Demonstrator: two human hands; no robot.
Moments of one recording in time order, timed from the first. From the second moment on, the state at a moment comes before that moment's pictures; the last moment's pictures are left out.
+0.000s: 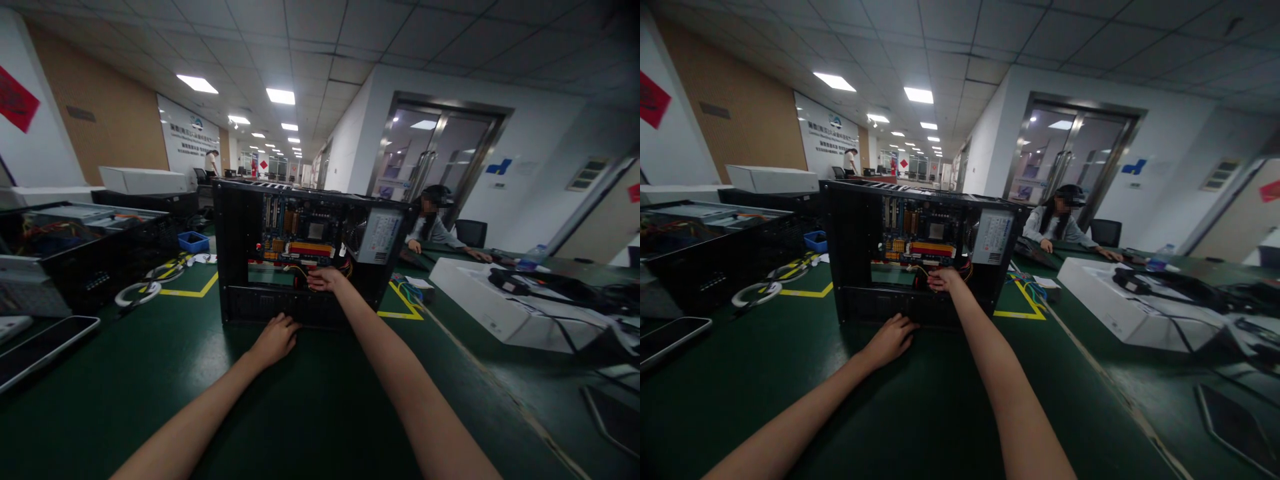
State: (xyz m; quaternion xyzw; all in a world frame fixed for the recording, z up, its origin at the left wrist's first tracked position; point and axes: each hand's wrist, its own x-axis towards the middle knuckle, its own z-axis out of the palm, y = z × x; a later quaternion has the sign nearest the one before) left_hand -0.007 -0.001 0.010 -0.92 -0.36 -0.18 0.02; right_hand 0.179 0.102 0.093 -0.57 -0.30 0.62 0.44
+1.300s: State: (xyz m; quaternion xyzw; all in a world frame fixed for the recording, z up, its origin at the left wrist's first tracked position) left_hand -0.006 0.001 0.006 -0.91 -0.37 -0.18 0.02; right_hand 0.170 -0.077 0.003 -0.53 -0.76 0.23 0.30
